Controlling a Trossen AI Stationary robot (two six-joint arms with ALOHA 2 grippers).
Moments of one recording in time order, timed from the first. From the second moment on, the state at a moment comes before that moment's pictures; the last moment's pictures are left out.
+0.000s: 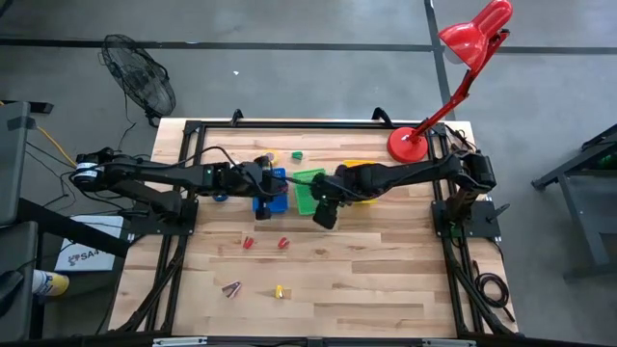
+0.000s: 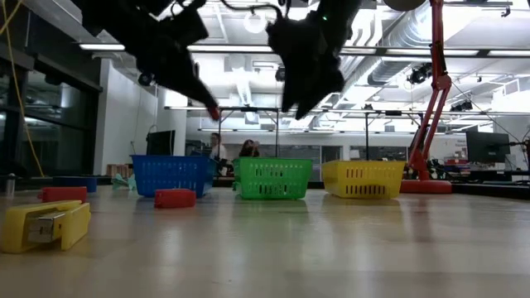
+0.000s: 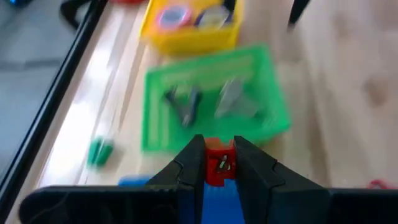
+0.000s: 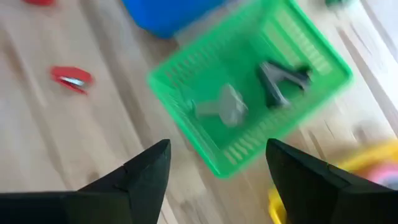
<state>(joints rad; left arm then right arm) 0.07 1.22 0.74 -0.15 -0.18 0.15 0.01 1.79 1.45 -0.77 0.17 0.45</state>
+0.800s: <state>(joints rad) 0.34 1.29 0.74 -0.44 0.06 -0.15 -0.20 1.79 1.45 -0.87 0.07 0.33</state>
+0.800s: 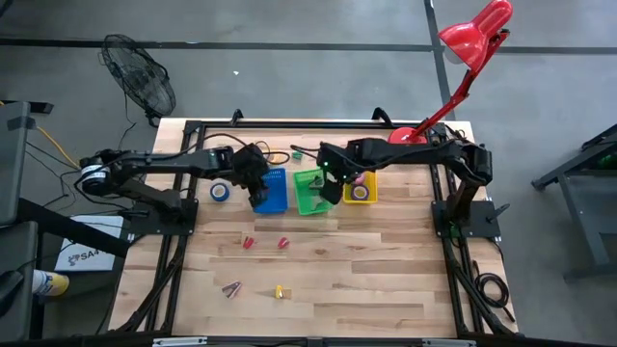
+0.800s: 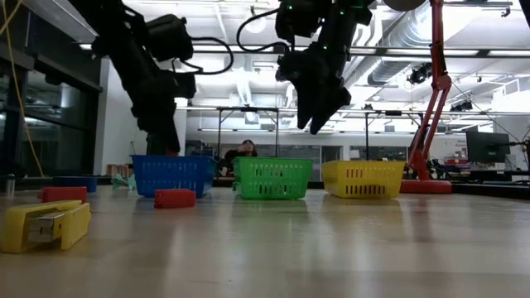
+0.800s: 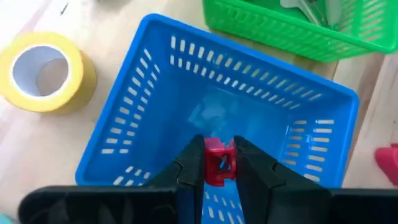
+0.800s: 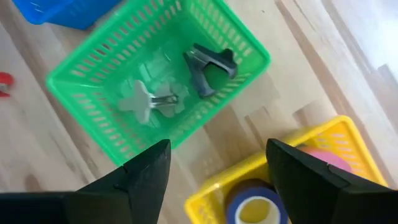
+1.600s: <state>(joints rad) 0.34 1.38 0.74 -0.38 0.18 -0.22 -0.32 1.67 1.40 -0.98 0.11 0.13</state>
